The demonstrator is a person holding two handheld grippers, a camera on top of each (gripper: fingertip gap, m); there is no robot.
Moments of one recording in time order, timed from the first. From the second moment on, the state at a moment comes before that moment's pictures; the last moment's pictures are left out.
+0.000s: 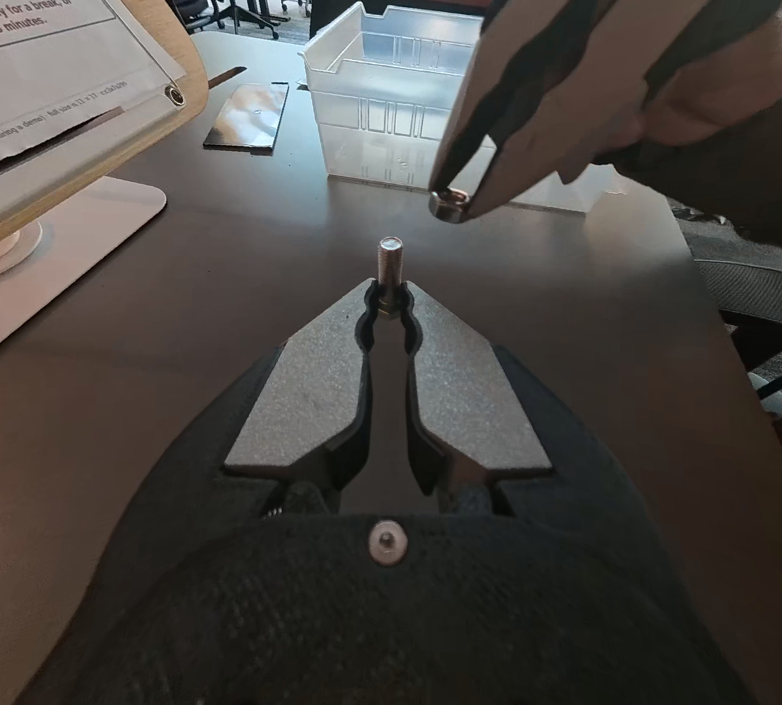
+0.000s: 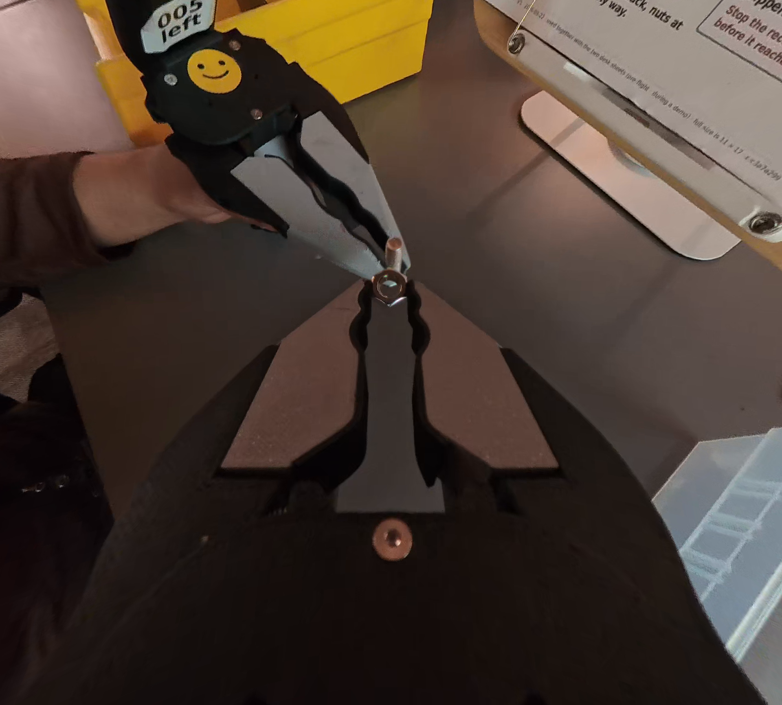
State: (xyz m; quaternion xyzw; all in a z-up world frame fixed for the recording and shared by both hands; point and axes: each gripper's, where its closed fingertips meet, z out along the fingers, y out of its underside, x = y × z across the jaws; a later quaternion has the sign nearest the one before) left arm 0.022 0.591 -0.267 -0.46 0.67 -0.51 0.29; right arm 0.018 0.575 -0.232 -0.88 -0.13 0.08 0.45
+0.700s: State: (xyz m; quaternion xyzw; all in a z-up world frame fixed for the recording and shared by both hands) left arm 0.022 0.588 -0.267 -0.46 0.67 -0.50 0.29; right arm 0.015 0.598 -0.231 -0.90 -0.13 0.10 0.41
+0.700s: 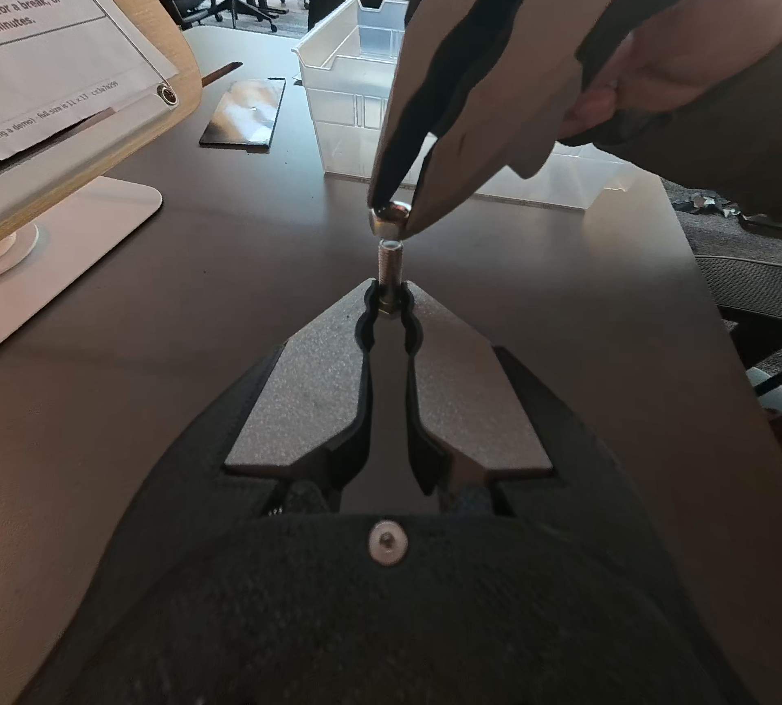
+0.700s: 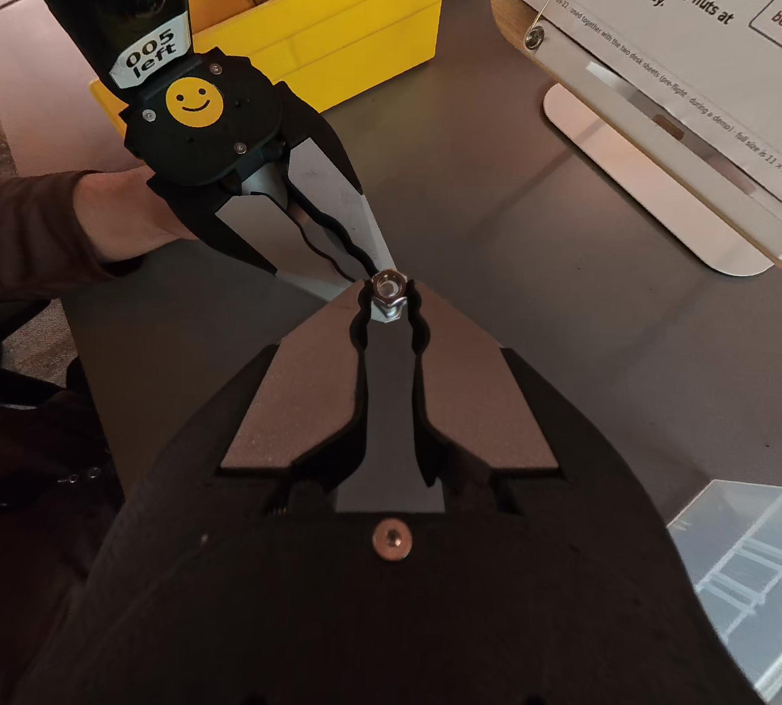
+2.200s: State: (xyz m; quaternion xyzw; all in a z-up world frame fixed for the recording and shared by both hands) left arm 0.023 0.592 -0.269 -0.47 0.67 -0.48 0.31; right arm 0.015 0.604 -0.240 -0.92 -0.10 0.08 0.38
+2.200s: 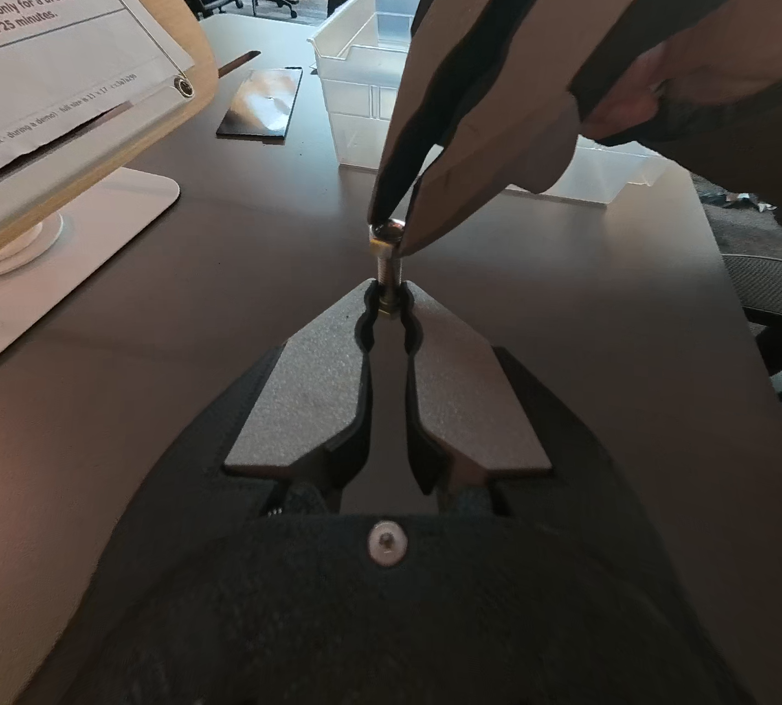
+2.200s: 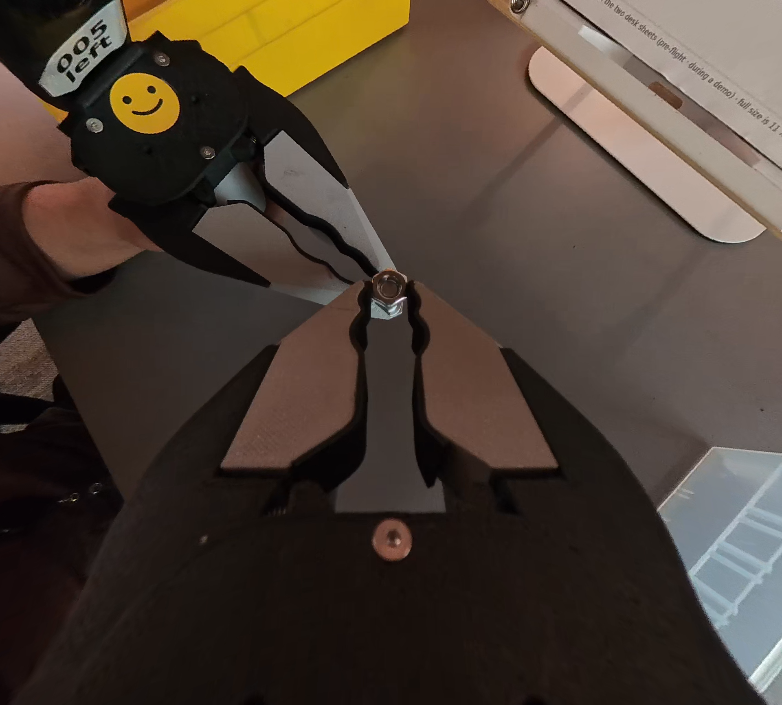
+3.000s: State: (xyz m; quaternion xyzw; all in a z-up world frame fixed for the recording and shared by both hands) left arm 0.019 0.582 -0.258 -0.44 0.67 -0.51 0.30; right arm 0.009 0.596 -0.229 -0.90 -0.14 0.11 0.40
